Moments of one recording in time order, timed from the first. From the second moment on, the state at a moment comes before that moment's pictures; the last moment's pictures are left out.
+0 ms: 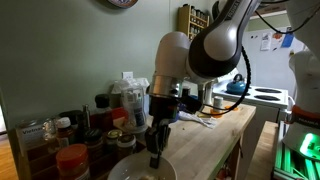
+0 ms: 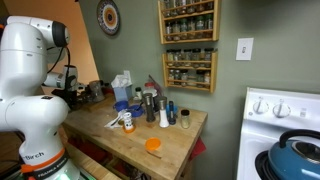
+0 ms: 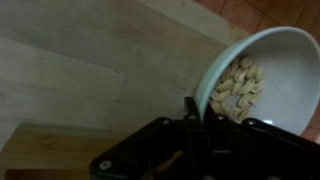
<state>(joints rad) 0.55 0.40 0.45 -2.18 0.27 2.76 0.30</state>
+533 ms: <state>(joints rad) 0.51 0.24 0.45 -2.37 0.32 2.76 0.35</state>
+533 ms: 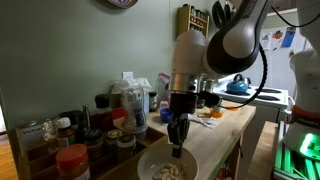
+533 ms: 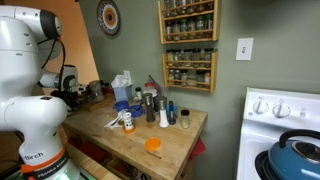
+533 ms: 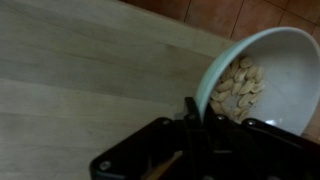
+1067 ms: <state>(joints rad) 0.48 0.21 0.46 -2.44 0.39 2.78 0.35</state>
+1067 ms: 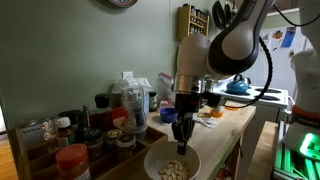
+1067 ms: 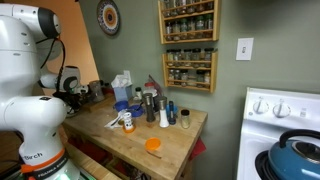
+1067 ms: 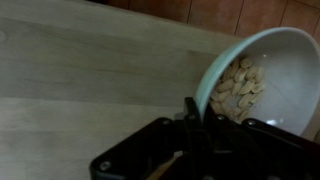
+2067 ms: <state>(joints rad) 0.43 -0.02 0.51 -2.75 0.71 2.93 0.34</state>
